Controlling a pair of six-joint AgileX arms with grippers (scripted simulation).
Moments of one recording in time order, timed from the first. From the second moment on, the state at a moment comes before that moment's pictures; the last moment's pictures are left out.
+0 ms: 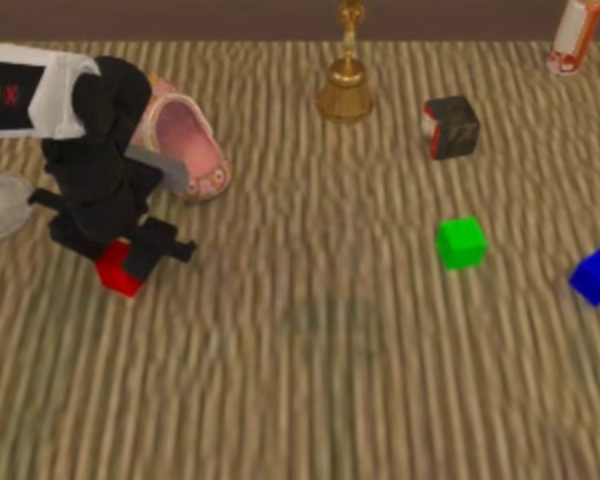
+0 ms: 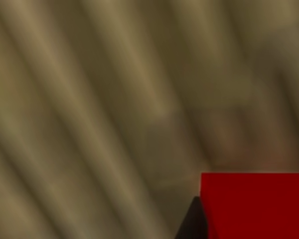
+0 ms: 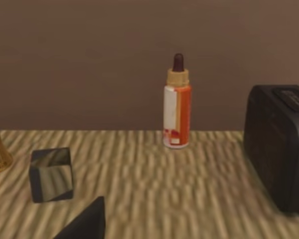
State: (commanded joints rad) left arm -0.25 2.13 1.40 -0.81 0.01 0.22; right arm 0.00 0.00 0.00 0.00 0.00 0.00
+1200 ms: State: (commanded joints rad) left arm -0.37 1.97 1.48 -1.05 0.00 -0.01; right arm 0.00 0.00 0.00 0.00 0.00 0.00
